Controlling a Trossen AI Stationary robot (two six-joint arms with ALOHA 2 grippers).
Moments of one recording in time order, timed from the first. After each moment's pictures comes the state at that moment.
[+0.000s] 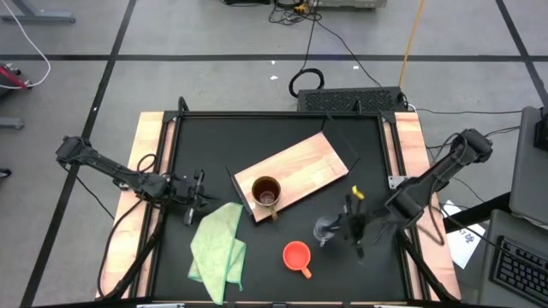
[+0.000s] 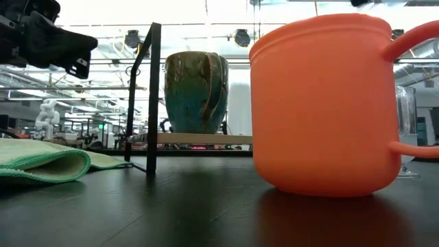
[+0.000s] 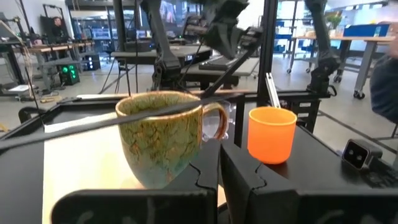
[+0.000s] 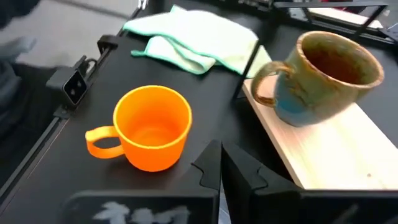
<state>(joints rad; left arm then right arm) -0.38 0.51 0.01 0.52 -0.23 0.00 0.68 1.17 0.83 -0.32 0.48 0.20</state>
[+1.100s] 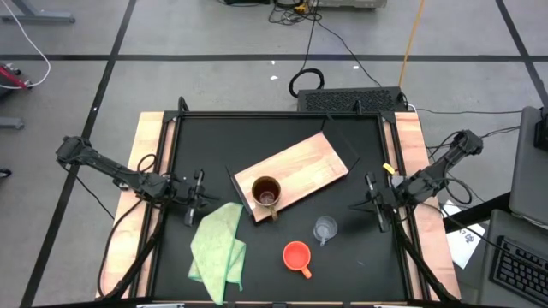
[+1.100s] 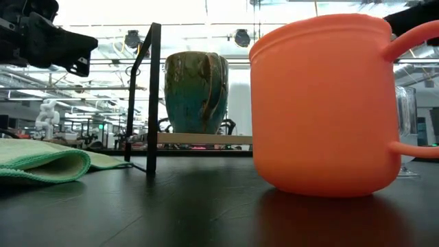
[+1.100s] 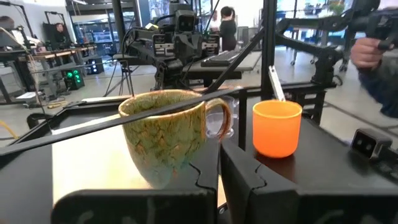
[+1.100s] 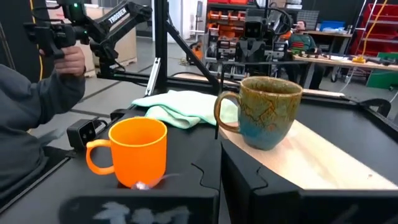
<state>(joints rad) -0.38 0.51 0.01 0.51 -0.23 0.05 0.67 0.27 0.15 0.02 0.48 0.01</state>
